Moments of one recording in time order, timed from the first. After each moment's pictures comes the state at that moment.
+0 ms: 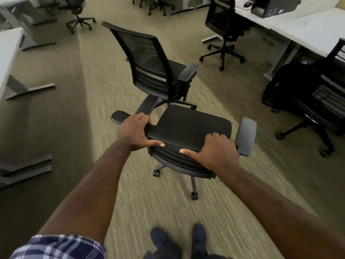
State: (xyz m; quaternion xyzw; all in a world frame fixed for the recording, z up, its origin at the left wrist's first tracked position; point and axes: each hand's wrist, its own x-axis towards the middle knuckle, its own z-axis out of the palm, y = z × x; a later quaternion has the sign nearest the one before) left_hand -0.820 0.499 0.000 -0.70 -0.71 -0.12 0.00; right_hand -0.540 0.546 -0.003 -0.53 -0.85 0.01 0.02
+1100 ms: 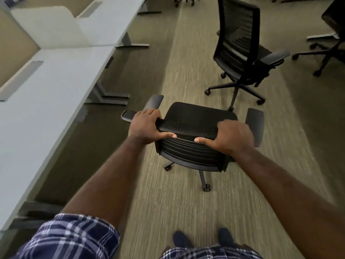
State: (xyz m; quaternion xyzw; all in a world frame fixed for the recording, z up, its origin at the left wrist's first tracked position) left_hand -0.726 0.146 0.004 -0.46 -0.88 -0.12 0.03; right_hand -0.516 0.350 0.007 -0.23 -0.97 0.01 0.07
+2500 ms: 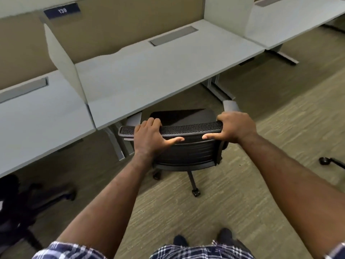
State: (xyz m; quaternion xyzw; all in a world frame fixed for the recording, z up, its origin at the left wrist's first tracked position) left_hand -0.719 -0.065 -0.005 0.08 -0.98 -0.07 0.18; right_hand -0.827 0.203 0.017 0.29 -0.95 0.01 0.05
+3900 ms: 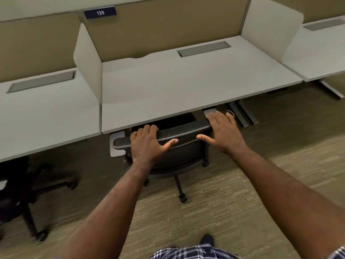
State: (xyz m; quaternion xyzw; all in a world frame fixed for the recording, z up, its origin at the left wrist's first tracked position) left_hand -0.806 -0.065 -0.010 0.26 -0.95 -0.03 0.14; right_hand -0.981 0.150 -0.005 0.41 -0.91 0.06 0.05
